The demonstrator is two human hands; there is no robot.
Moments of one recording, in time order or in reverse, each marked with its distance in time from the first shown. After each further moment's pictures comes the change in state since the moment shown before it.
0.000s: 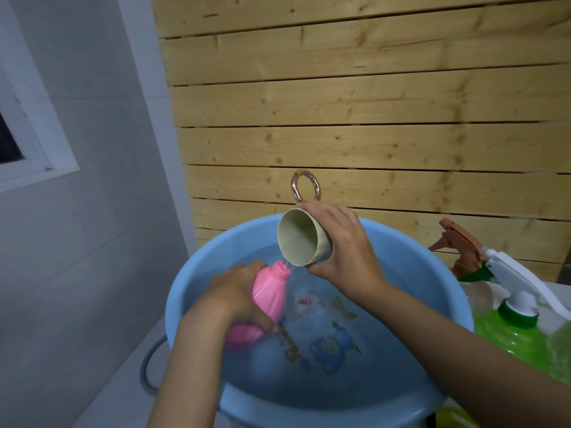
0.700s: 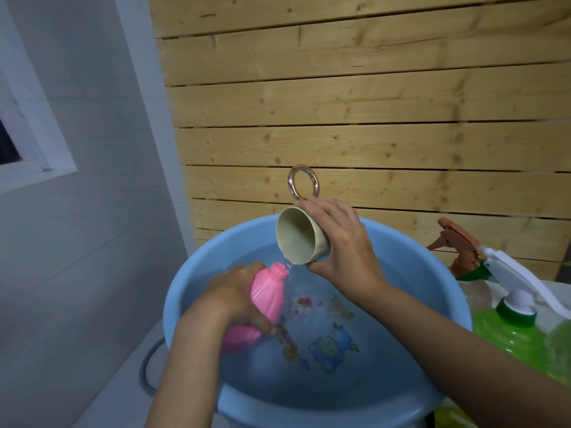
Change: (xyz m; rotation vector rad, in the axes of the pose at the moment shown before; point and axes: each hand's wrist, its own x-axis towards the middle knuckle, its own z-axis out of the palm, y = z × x) left_hand -0.001 0.002 -0.001 0.009 -0.040 -0.014; right_hand 0.001 -0.002 -0.002 -0.057 0.029 -0.035
